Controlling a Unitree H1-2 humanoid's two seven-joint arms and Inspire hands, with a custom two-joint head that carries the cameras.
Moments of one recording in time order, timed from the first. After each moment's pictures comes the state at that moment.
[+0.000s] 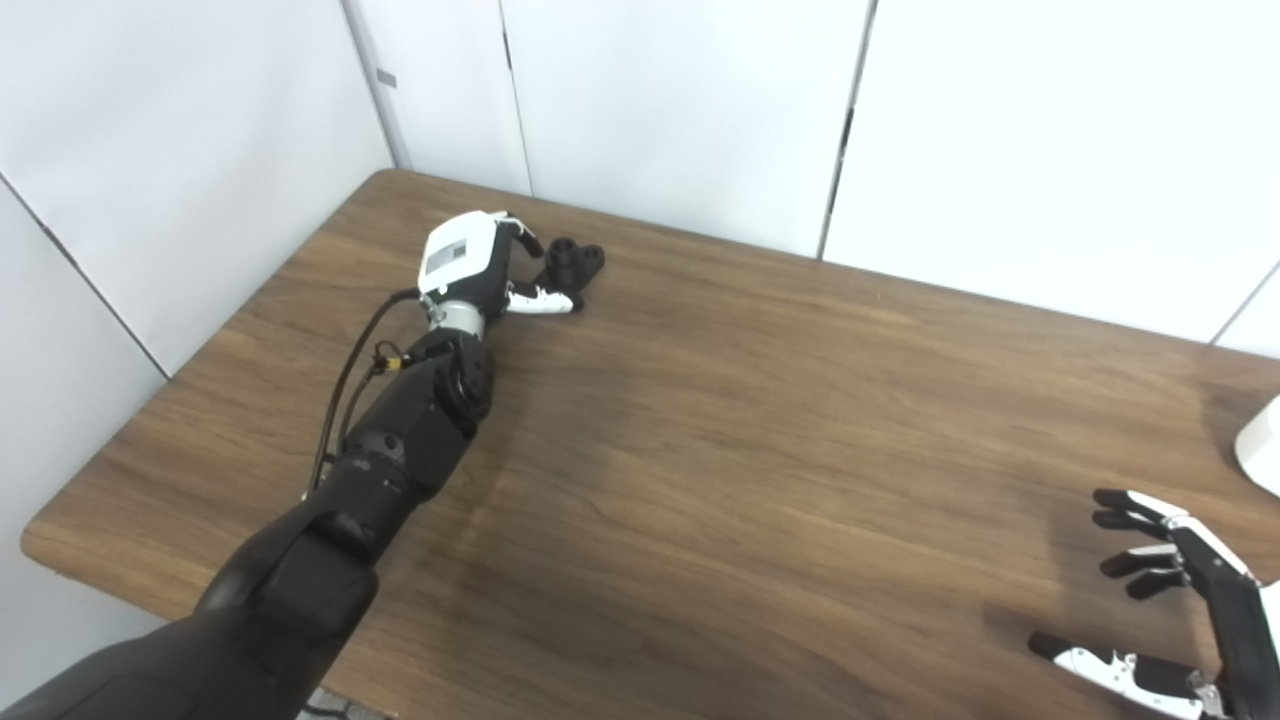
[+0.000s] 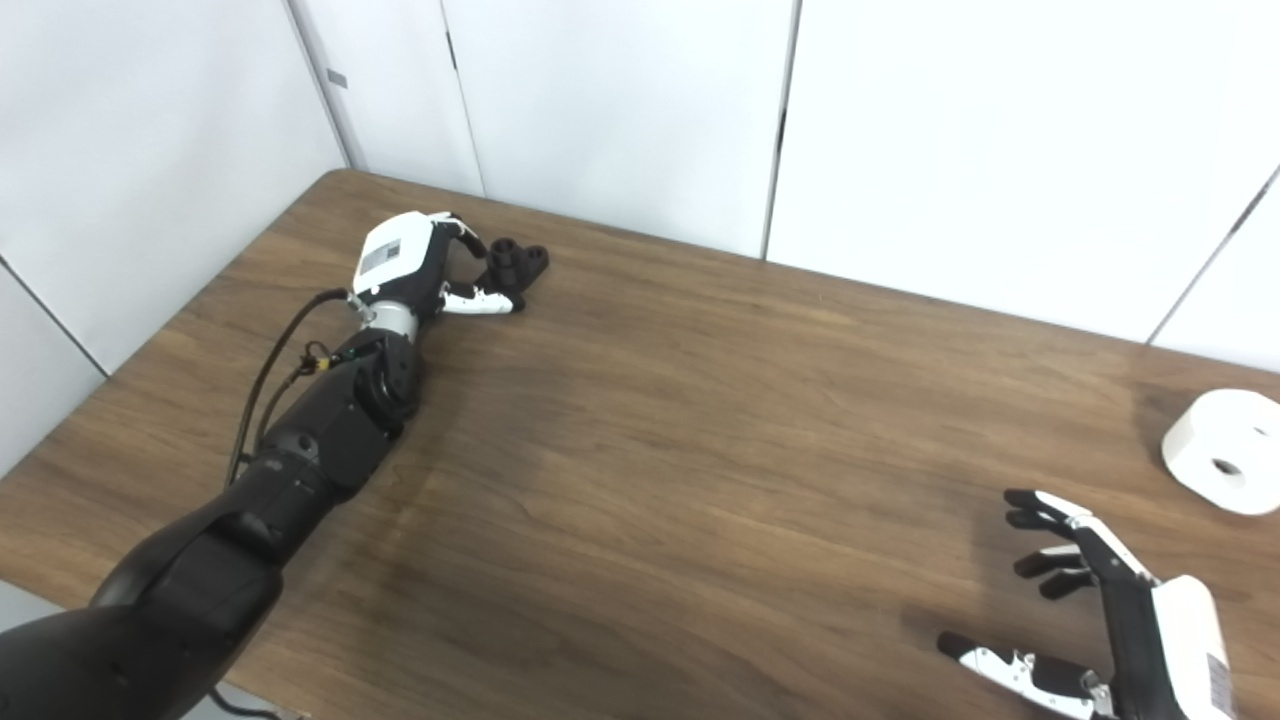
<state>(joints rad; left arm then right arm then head) -0.51 0.47 -0.13 0.66 0.58 0.17 0.30 0.11 -0.22 0.04 -0.30 -0.54 -0.10 -0.01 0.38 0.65</state>
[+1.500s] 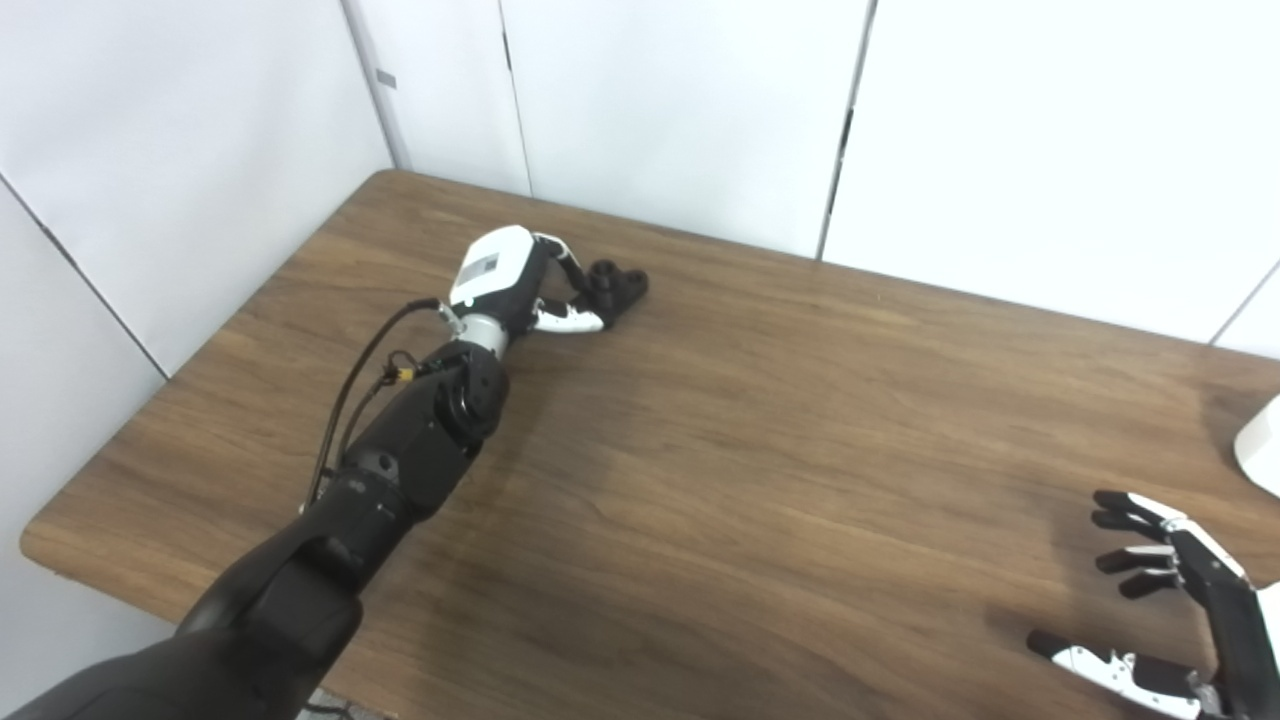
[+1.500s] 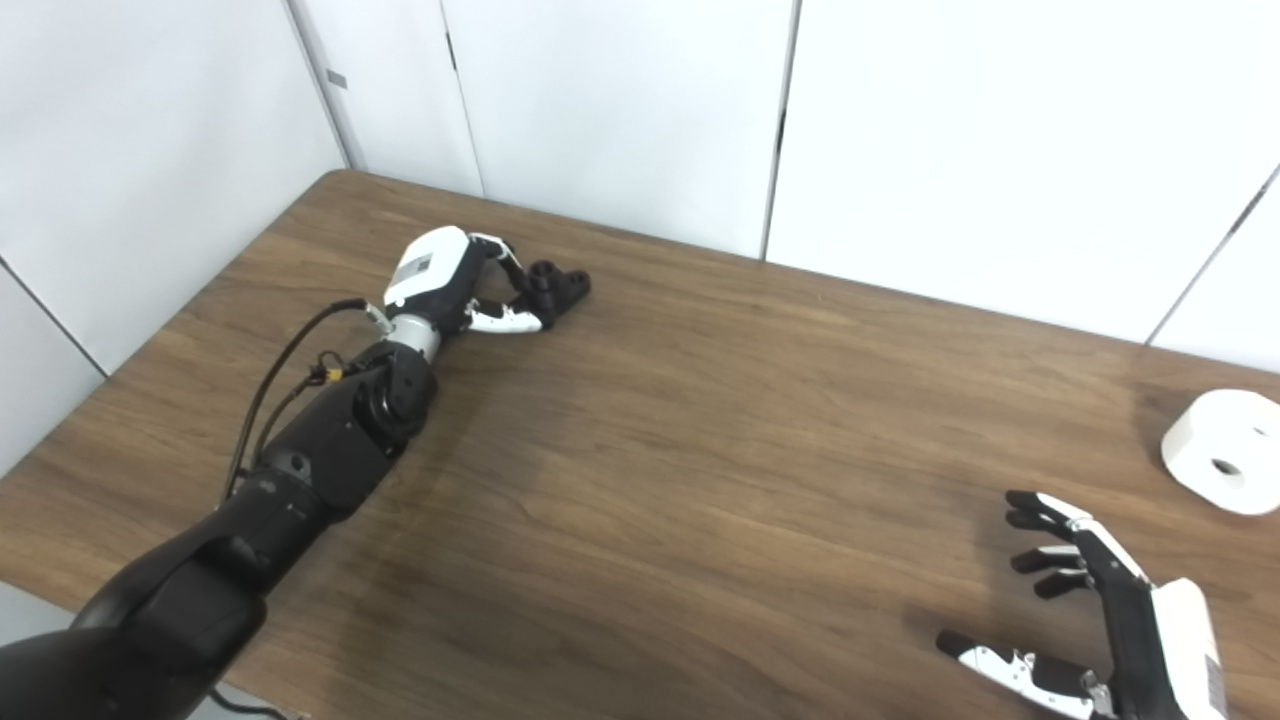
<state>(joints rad) -0.44 0.48 -0.21 0.47 0.52 0.10 0.18 0.11 -0.22 0.03 -0.27 -0.49 -0.11 0.00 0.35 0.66</state>
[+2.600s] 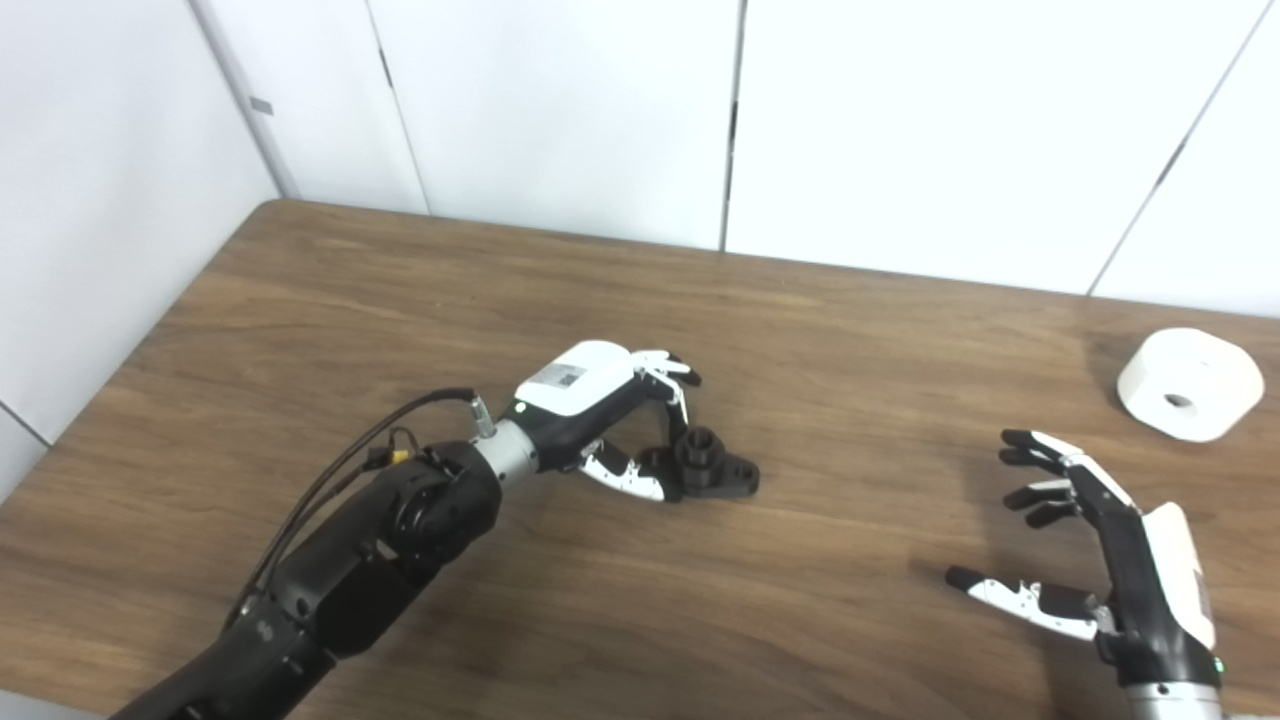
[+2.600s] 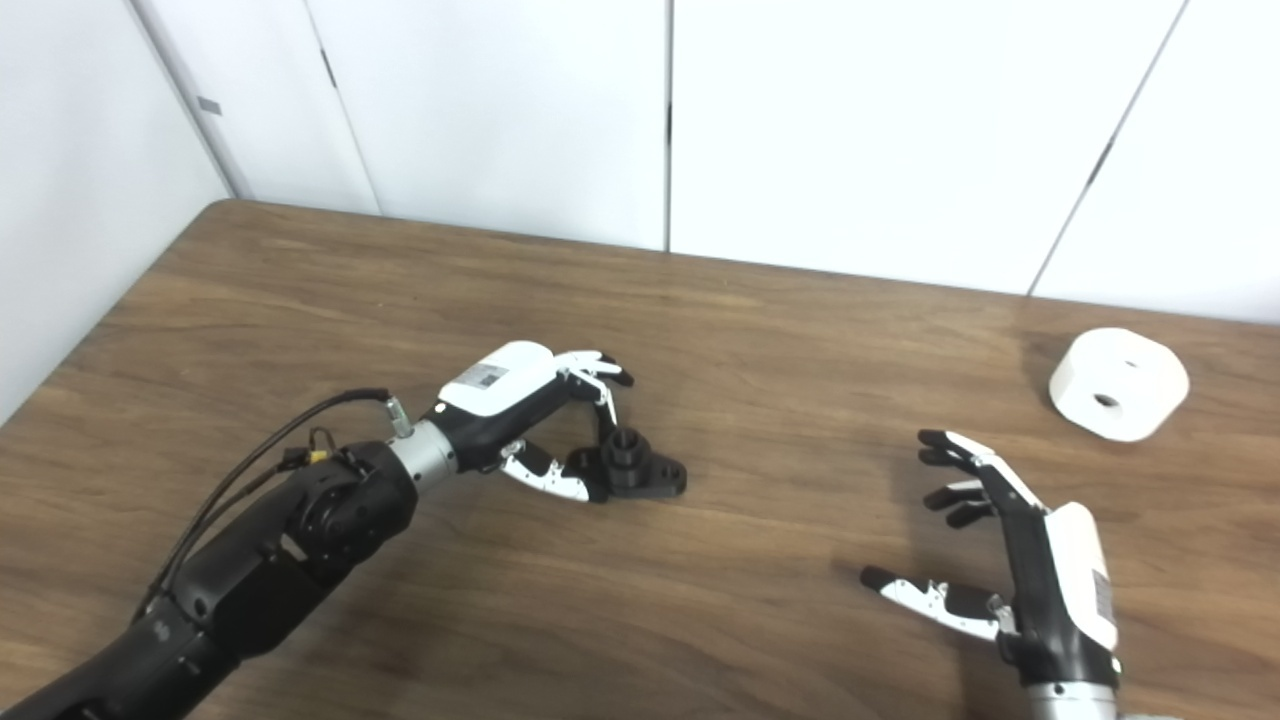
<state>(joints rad) -0.29 0.50 -0.43 0.01 0.57 -0.14 -0.18 0.08 -0.19 0.04 -0.19 -0.52 -0.18 -0.09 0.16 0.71</state>
